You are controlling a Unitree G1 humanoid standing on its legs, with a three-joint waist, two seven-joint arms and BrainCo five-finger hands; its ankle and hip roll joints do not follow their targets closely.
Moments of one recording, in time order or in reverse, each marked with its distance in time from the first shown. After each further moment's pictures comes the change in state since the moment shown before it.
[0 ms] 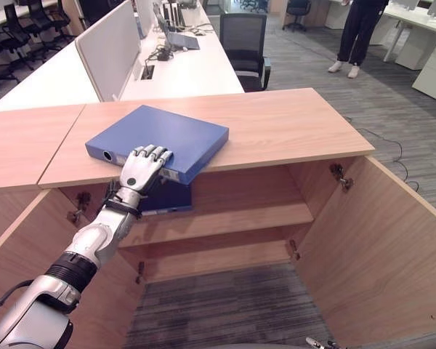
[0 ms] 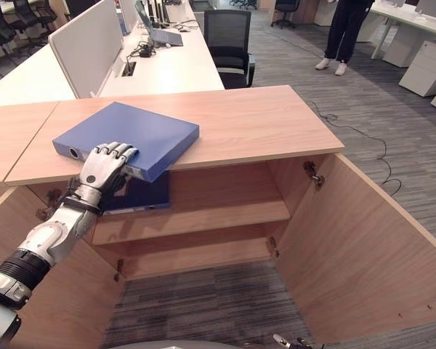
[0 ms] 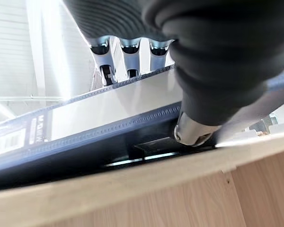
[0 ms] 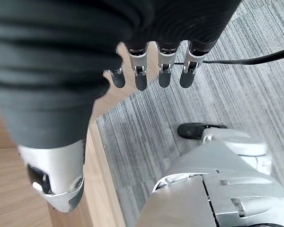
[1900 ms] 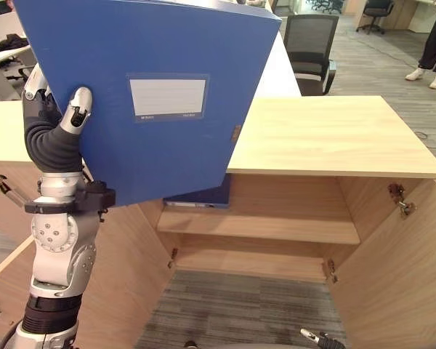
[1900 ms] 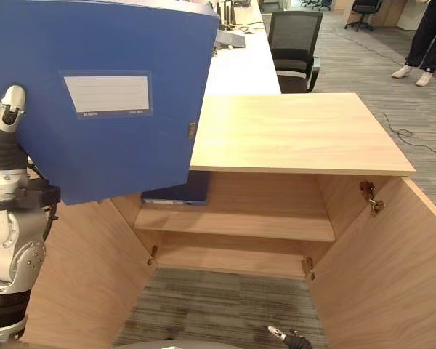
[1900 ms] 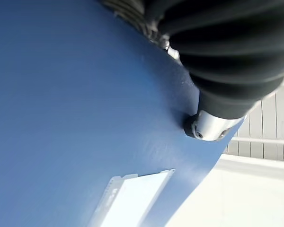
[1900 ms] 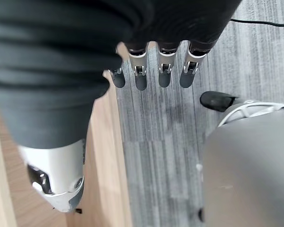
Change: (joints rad) left arm 0.320 -0.152 0.607 -0.743 -1.501 -0.308 -0.468; right arm -0.046 -0.005 0.003 -0.015 0.002 0.037 0.079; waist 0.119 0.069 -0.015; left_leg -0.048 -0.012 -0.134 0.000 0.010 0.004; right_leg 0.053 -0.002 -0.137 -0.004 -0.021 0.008
